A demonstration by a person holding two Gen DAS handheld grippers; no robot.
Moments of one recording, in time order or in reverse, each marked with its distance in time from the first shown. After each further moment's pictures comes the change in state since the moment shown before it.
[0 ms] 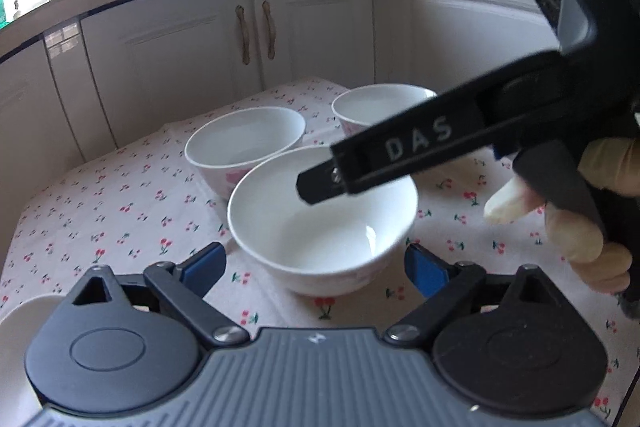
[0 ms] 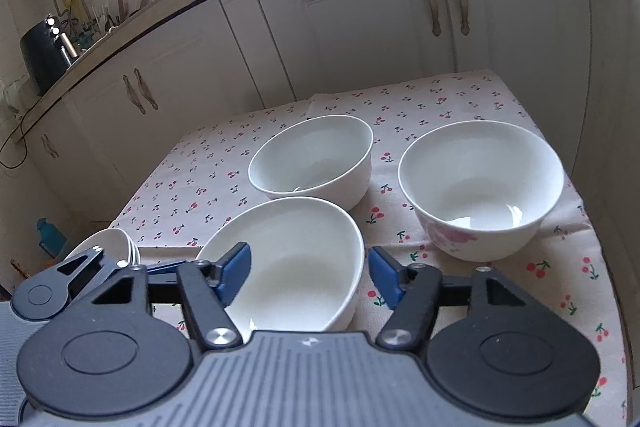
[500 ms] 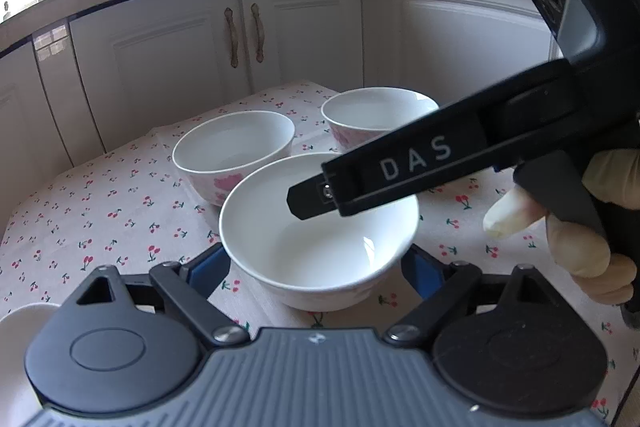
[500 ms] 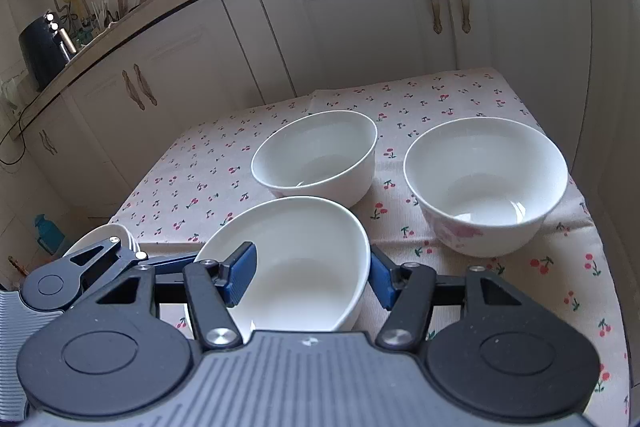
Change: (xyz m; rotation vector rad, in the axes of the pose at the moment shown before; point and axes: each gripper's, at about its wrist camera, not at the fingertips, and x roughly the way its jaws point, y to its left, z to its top) left arm 0.000 -0.001 0.002 0.011 -0.002 -0.034; right arm -0.002 0.006 -0.003 -0.002 0.010 -0.011
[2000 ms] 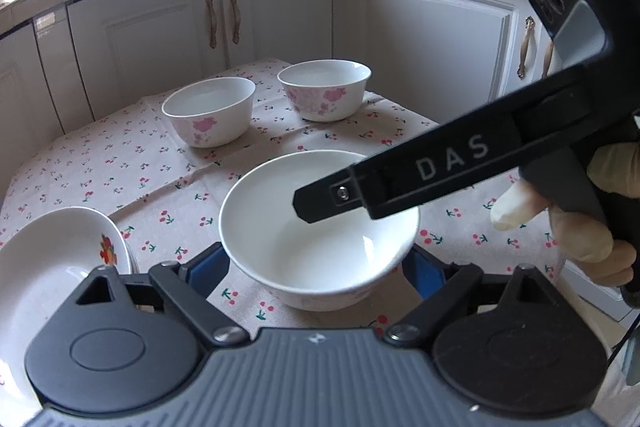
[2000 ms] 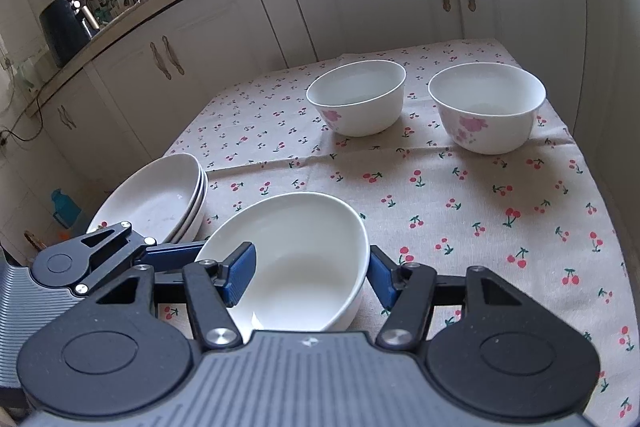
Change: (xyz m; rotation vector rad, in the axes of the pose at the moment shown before) left arm -0.063 -0.024 -0.036 -0.014 0.046 -0.083; right arm -0.059 0.032 -0.055 0.000 0.060 0.031
